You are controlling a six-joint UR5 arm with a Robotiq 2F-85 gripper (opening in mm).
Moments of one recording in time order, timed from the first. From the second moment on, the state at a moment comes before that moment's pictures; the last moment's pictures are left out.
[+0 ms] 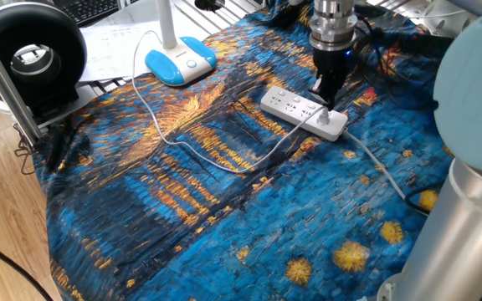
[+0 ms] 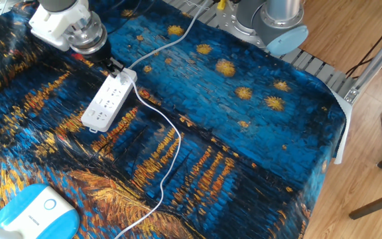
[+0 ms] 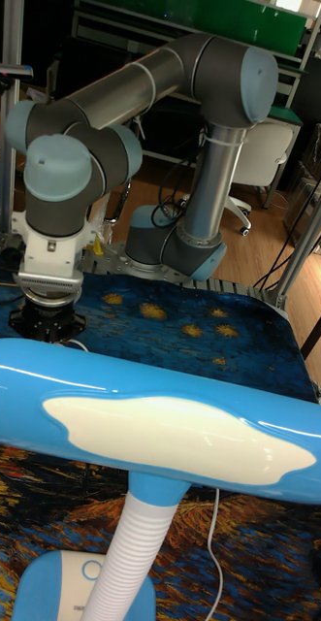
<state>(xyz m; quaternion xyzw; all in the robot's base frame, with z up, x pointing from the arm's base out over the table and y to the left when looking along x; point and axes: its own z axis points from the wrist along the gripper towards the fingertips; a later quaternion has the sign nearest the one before) 0.467 -0.169 0.056 0.06 -0.99 0.00 0.10</state>
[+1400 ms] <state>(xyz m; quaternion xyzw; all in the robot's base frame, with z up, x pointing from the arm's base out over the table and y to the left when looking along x) 0.543 -0.106 0.094 0.07 -1.00 0.01 -0.04</state>
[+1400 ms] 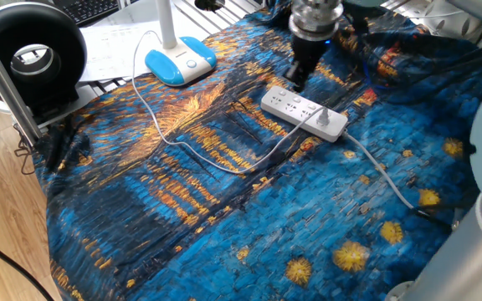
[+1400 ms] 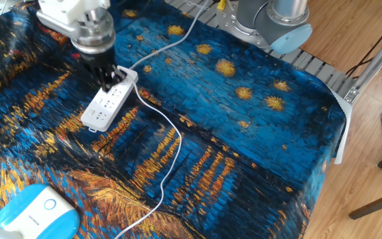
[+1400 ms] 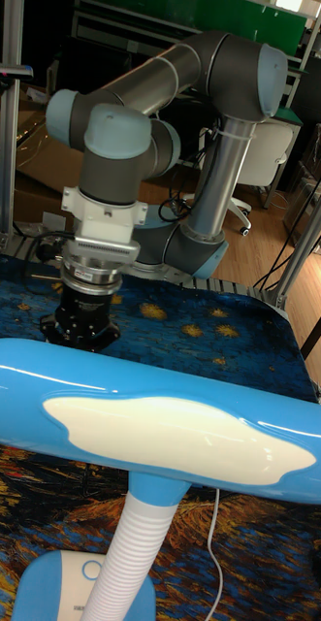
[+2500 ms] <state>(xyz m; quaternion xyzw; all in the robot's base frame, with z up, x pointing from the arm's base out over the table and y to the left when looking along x) 0.573 -0.063 0.080 0.00 -1.00 0.00 -0.06</state>
